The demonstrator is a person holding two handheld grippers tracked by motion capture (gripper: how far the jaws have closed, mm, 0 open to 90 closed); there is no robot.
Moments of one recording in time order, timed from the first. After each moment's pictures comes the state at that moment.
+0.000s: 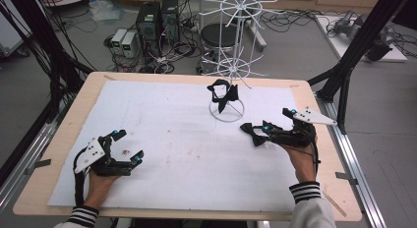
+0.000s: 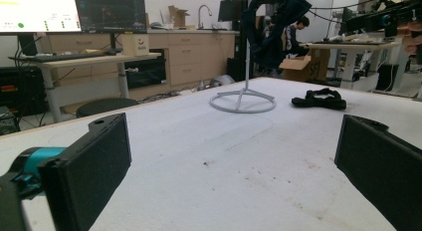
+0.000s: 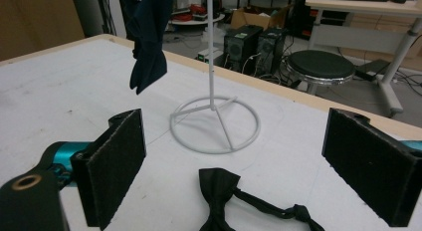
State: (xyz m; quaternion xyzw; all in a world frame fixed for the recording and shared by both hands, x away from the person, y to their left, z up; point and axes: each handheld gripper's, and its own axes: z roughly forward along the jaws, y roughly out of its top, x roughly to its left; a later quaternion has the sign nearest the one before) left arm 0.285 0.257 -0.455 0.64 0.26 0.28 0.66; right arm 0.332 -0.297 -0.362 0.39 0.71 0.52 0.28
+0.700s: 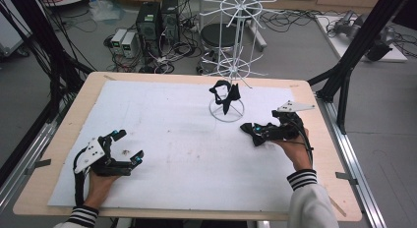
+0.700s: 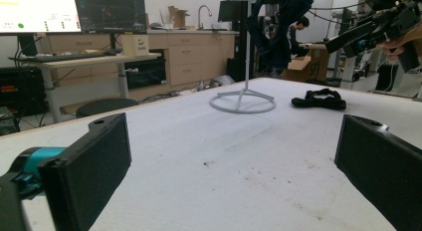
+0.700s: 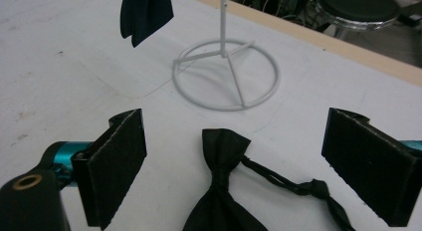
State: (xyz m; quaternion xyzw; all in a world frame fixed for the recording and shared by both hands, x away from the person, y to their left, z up) left arm 0.285 0.257 -0.455 0.64 0.26 0.28 0.66; right arm 0.370 -0.283 -0.374 0.39 0.79 0.43 0.20
